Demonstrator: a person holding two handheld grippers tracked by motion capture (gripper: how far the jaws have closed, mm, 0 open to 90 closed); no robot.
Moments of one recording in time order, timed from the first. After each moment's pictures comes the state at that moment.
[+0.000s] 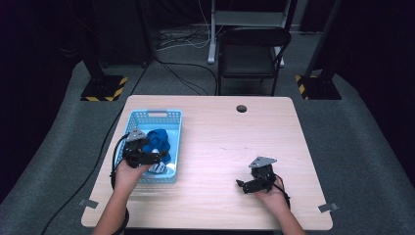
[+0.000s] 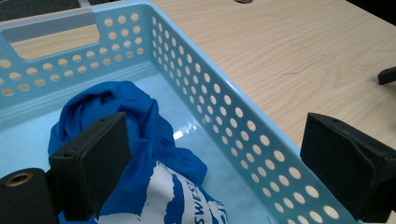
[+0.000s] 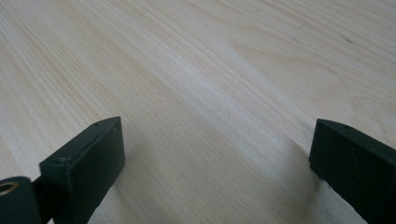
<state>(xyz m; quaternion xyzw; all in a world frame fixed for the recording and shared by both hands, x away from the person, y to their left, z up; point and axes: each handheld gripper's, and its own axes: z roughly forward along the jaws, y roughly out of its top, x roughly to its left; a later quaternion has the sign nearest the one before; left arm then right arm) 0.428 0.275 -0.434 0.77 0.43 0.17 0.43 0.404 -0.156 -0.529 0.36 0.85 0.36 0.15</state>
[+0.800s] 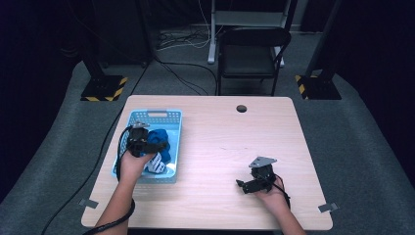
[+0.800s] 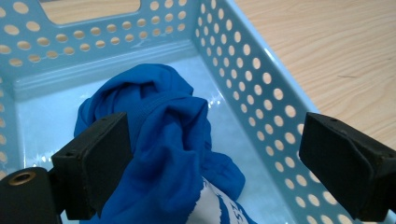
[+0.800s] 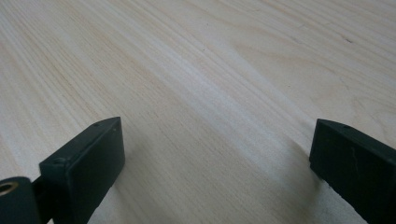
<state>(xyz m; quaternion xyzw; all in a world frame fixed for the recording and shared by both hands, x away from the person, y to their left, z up) 0.467 0.274 -0.441 0.76 0.51 0.16 0.37 0.404 -0.156 -0.529 0.36 0.85 0.36 0.15</state>
